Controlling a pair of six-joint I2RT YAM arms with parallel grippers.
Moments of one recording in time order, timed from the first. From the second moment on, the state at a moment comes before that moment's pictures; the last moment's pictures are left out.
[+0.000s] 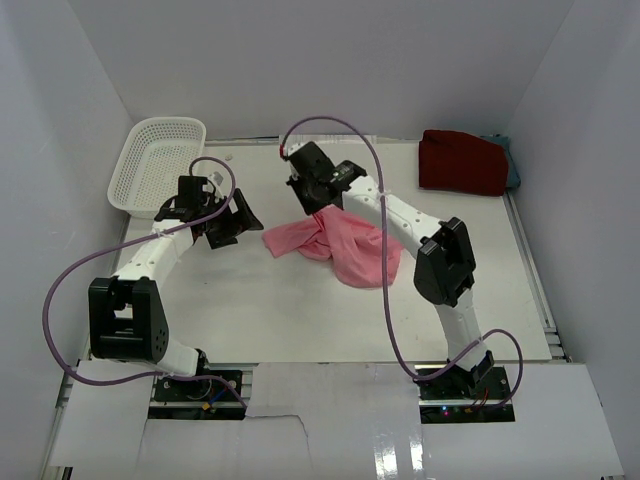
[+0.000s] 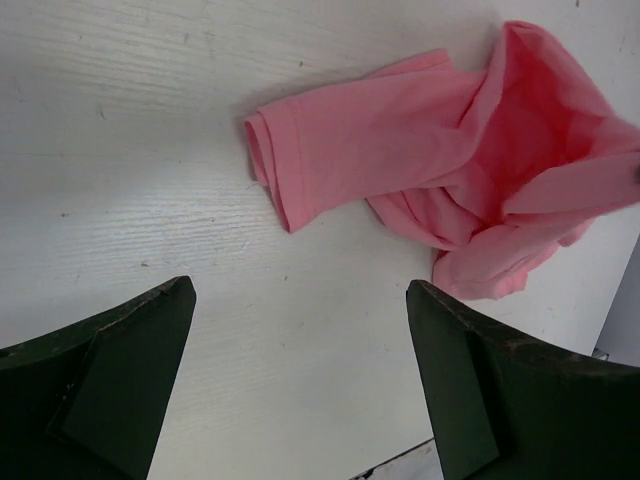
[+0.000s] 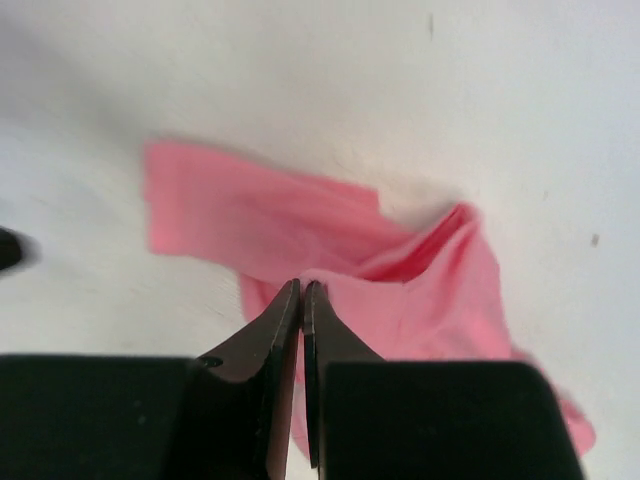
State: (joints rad) left arm -0.07 1.47 1.03 -0.45 0.36 -0.47; right arm 0.81 2.11 1.96 -0.74 0.16 0.09
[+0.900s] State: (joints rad) left arm -0.34 1.61 1.23 -0.49 0.35 -0.33; right arm 0.60 1.40 1.67 -0.95 0.33 0.15
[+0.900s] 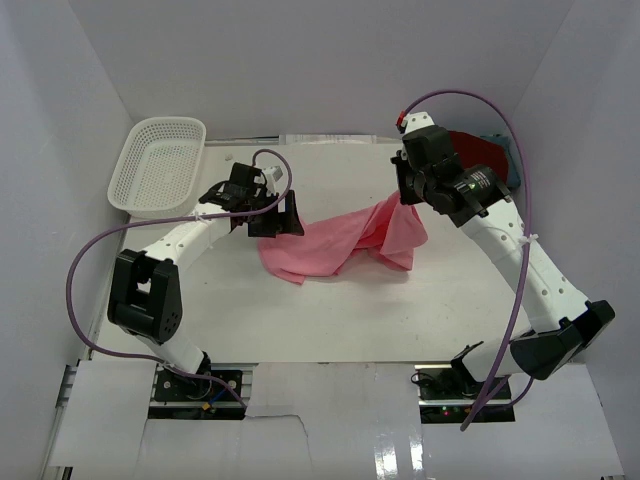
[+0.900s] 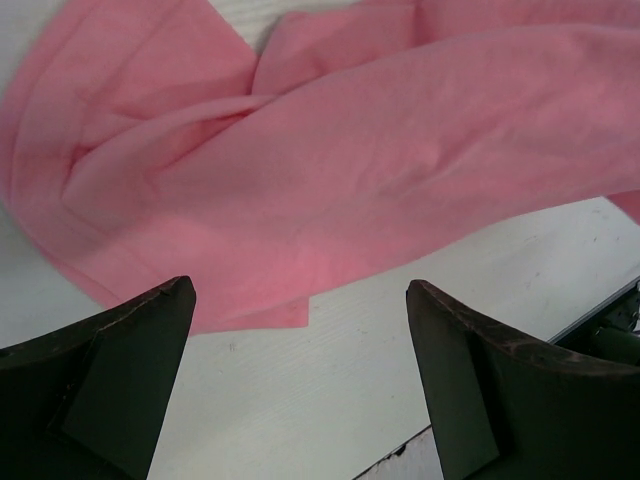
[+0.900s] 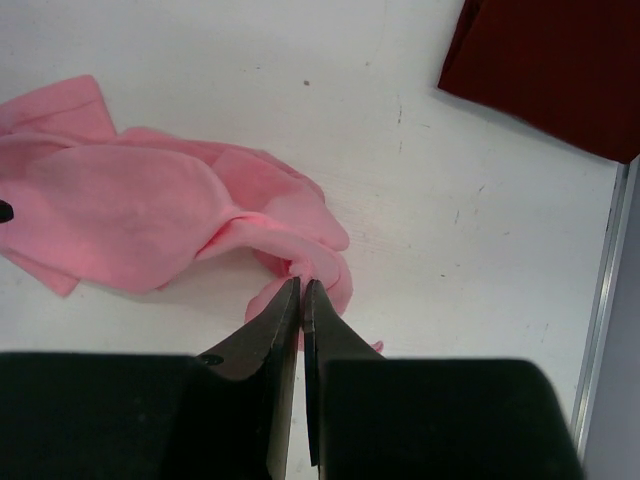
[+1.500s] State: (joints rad) left arm -0.58 1.17 0.96 -0.55 0.06 -0.25; right arm 0.52 1.57 1.67 -0.93 0.26 0.15
